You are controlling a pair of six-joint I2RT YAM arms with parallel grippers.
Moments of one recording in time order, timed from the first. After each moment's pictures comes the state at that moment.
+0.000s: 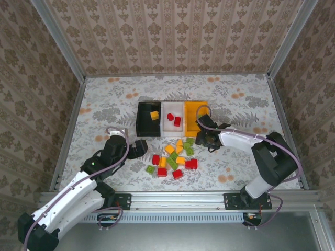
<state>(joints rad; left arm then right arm) -0.65 0.66 0.47 -0.50 -0.10 -0.70 0.52 1.59 0.84 -0.47 0.17 0.77</state>
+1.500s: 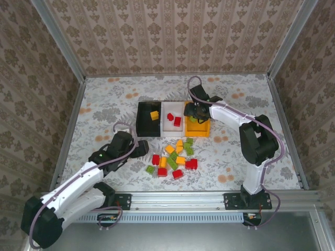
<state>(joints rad) -0.63 0.87 0.50 -0.48 -0.12 -0.63 0.45 1.87 1.39 -0.54 0.10 0.64</state>
